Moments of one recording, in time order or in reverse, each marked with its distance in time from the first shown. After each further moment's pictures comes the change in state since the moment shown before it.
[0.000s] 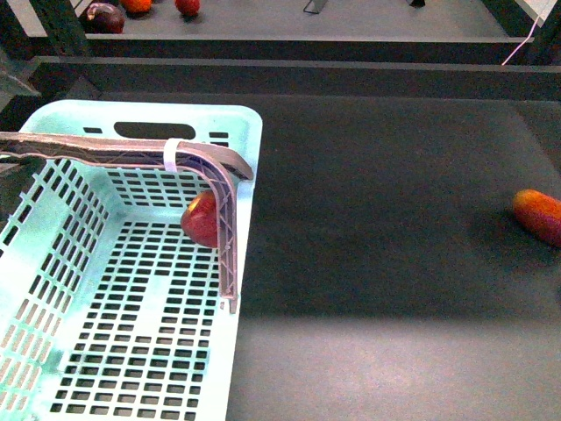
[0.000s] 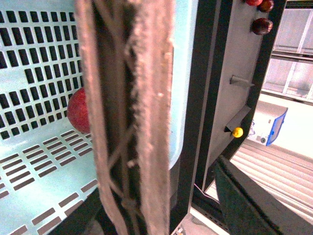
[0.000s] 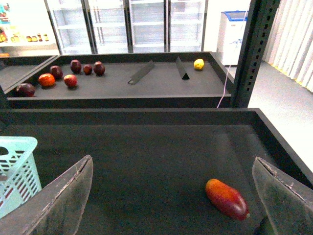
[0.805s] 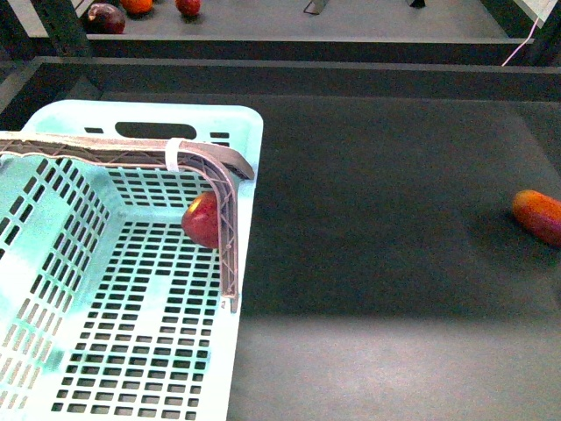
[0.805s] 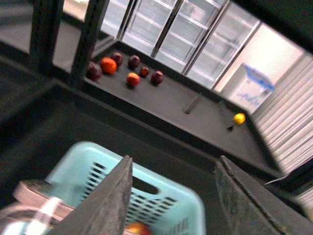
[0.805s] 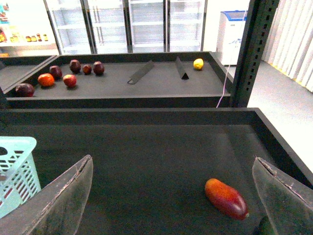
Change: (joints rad) left arm -0.003 -0.557 -0.381 0.429 -0.116 1.385; right arm 0.000 0.000 0.000 0.000 0.001 0.000
